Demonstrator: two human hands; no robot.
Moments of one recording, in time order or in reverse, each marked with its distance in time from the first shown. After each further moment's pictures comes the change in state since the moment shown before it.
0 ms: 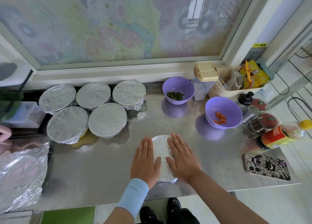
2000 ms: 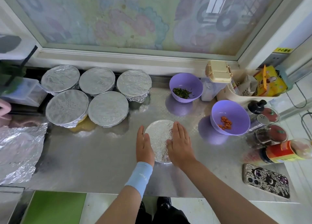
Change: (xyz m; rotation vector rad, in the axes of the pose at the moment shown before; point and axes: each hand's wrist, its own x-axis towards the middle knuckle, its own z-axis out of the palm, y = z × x) left_hand 0.045 0.037 -0.001 -1.402 0.390 -0.637; right_hand 0.047 -0.007 -0.027 0.229 -0.047 0.212
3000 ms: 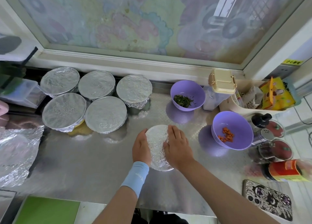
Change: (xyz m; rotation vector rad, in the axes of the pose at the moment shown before) left_hand 0.025 0.026 0.019 0.079 0.049 -0.076; right_hand 0.041 0.002 -0.018 -0.148 -0.091 -0.122
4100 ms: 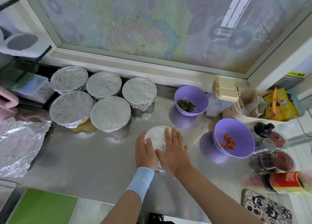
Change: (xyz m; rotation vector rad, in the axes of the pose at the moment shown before) left_hand -0.009 -0.016 0.004 0.196 0.101 0.225; right_hand -0.014 -0.014 -0.002 -0.084 -0.093 -0.006
